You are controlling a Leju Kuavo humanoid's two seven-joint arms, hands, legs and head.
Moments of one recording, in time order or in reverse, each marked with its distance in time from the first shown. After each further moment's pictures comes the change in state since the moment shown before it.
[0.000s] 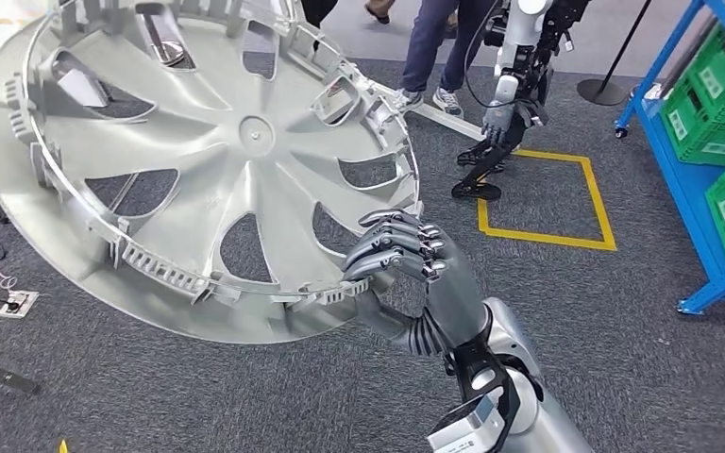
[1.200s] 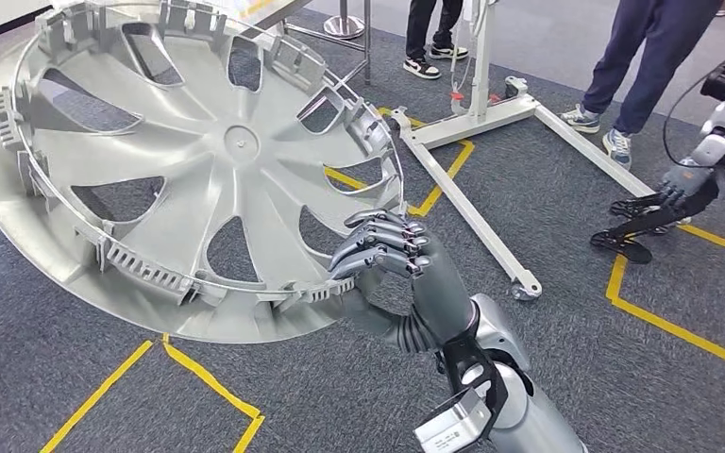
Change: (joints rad) left arm -0.001 0.033 0.000 -0.004 0.026 -0.013 -0.004; right arm -0.026 0.015 0.015 0.032 -0.006 0.021 0.006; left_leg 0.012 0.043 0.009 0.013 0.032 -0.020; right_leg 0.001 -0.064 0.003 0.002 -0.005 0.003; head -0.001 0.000
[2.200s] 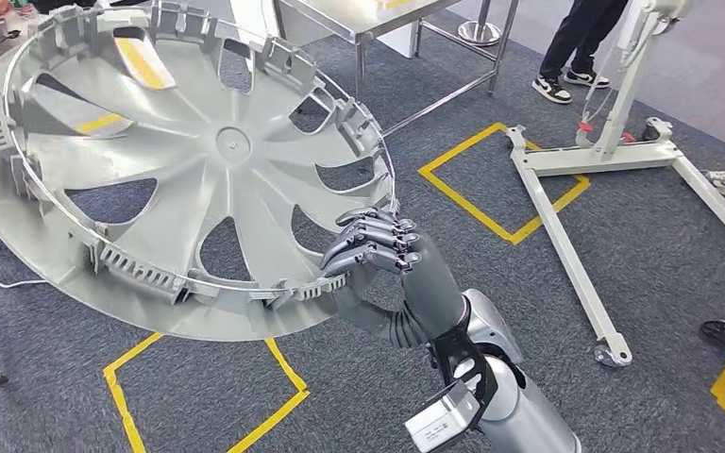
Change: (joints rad) left arm 0.004 -0.002 0.000 0.001 0.023 -0.021 0.030; right arm -0.025 0.009 0.010 0.041 0.001 0.002 -0.016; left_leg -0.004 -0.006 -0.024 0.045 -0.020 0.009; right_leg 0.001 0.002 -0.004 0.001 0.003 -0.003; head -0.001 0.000
